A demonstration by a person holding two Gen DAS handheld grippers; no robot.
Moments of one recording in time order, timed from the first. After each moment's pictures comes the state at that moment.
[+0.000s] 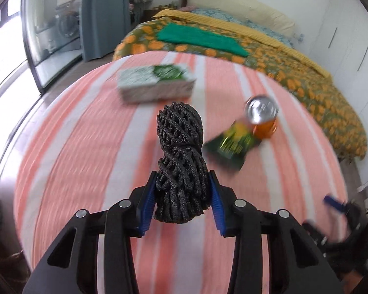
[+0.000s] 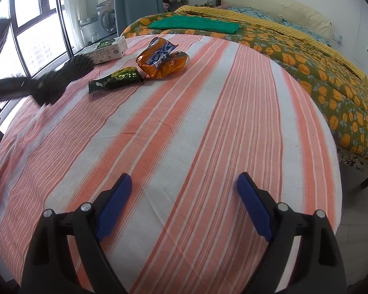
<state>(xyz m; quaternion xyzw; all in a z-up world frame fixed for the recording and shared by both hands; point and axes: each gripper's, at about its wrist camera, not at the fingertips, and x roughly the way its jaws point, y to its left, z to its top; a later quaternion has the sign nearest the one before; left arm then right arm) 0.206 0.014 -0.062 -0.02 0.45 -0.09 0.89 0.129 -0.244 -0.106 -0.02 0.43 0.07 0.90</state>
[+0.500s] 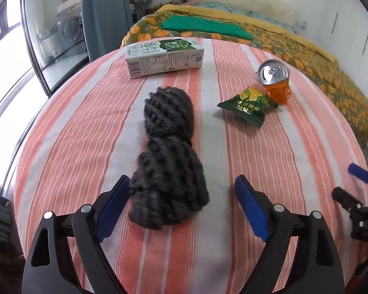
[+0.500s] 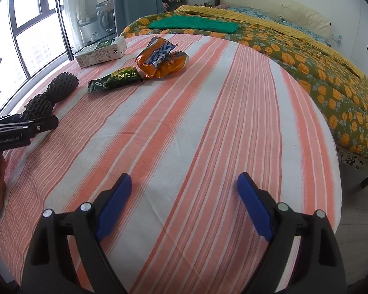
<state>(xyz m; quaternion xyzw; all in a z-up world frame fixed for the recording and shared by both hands) 0.187 0.013 -0.098 0.02 0.45 -0.08 0.89 0.129 -0.245 -0.106 -0.02 0.43 0.07 0.90</state>
